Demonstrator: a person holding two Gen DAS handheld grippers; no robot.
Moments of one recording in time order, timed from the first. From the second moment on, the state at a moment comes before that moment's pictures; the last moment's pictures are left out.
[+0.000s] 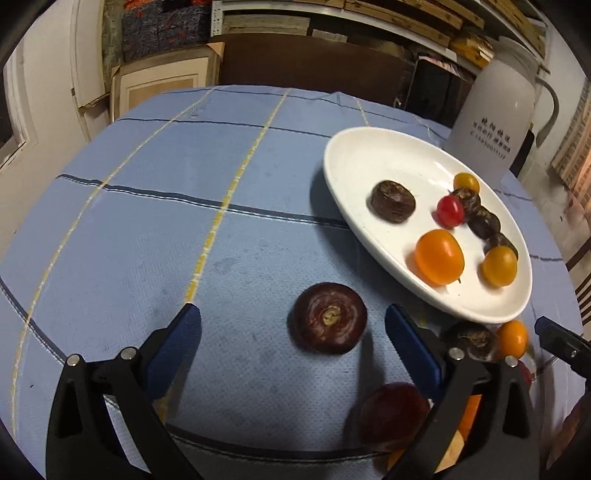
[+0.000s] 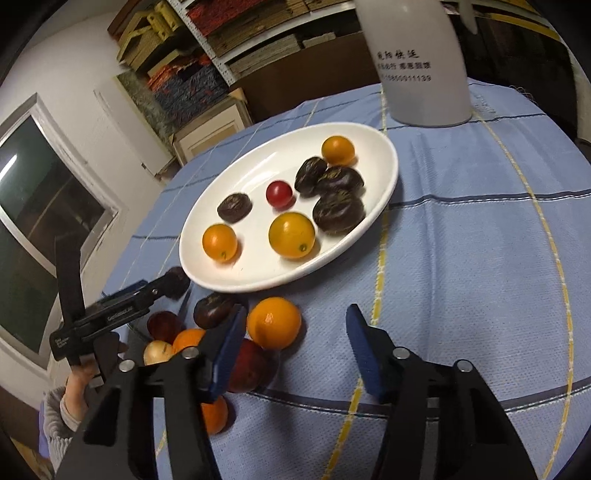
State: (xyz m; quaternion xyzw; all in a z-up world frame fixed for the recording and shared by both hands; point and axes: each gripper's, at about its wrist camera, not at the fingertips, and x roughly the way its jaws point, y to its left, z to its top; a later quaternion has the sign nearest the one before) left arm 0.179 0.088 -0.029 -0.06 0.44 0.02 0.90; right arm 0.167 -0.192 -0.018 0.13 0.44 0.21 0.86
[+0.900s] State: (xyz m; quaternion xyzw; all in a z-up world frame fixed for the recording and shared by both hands) left arm 0.169 0.082 -0.030 -0.08 0.44 -0.04 0.89; right arm 0.171 -0.177 -0.030 0.15 0.45 0.23 0.85
